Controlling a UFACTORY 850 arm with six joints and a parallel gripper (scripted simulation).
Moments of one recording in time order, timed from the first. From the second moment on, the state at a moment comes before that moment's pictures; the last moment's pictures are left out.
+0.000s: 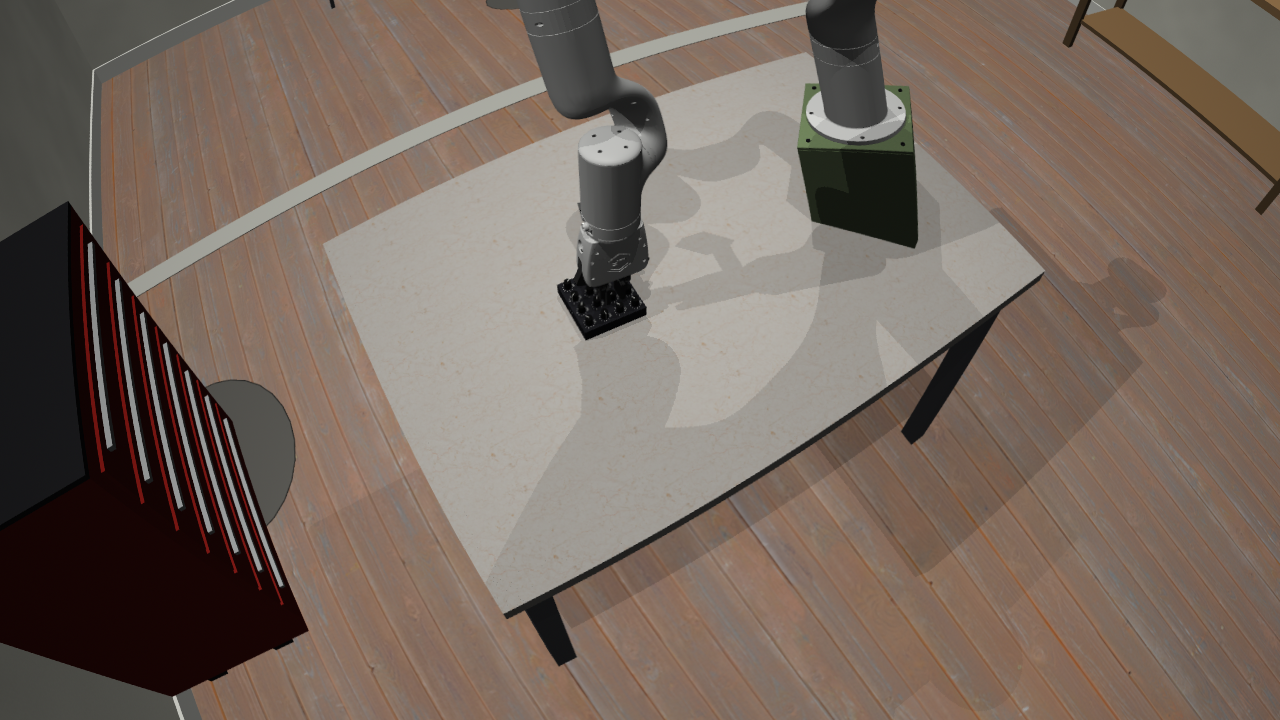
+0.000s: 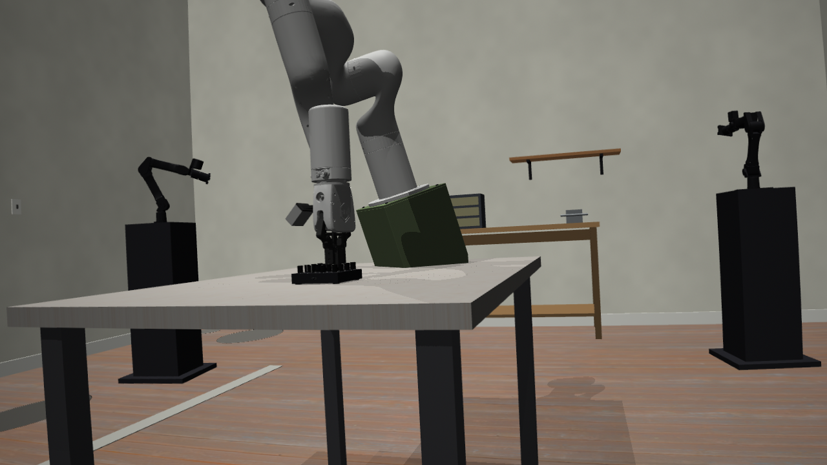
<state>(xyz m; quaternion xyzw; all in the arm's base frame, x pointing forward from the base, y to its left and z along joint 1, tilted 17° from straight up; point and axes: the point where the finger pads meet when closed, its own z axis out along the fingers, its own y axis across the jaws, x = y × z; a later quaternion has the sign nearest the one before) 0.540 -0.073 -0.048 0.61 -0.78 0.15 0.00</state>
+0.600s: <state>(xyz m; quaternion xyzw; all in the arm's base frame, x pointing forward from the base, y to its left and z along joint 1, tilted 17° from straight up) 0.536 -0.069 -0.031 0.61 -0.78 0.15 0.00</state>
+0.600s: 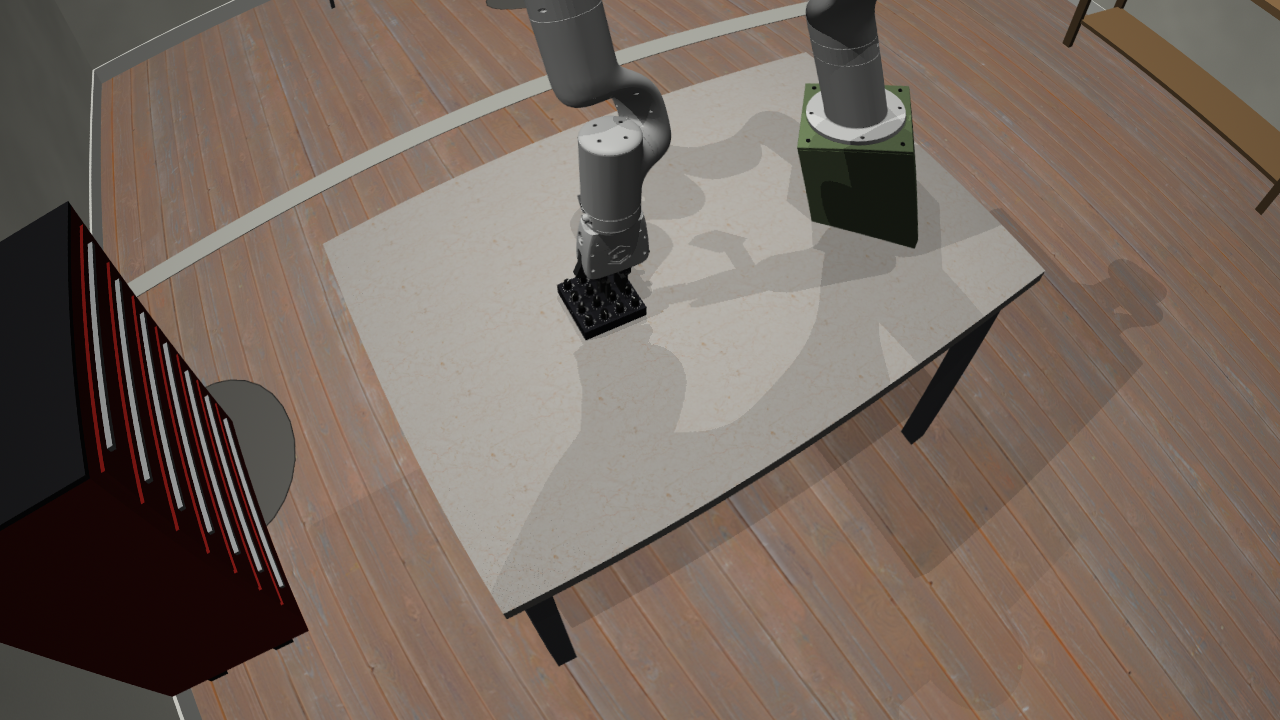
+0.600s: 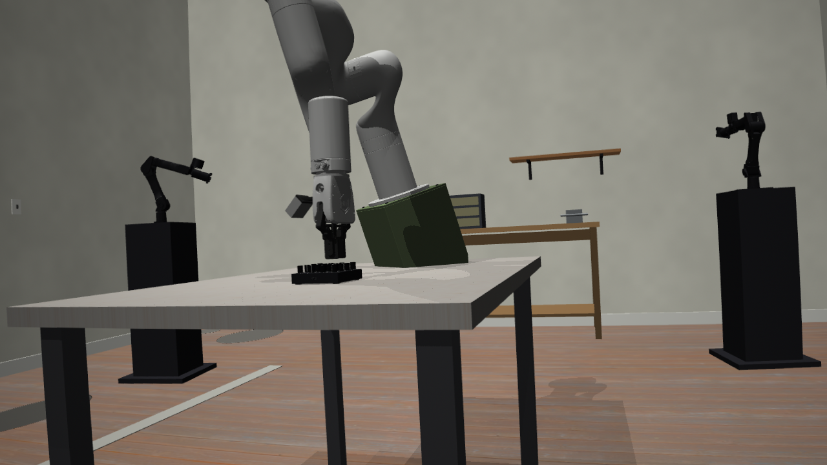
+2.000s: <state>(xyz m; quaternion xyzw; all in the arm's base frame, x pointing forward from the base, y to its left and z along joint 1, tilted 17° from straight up) 0.533 -0.064 -0.010 0.74 -0.65 0.15 0.02</state>
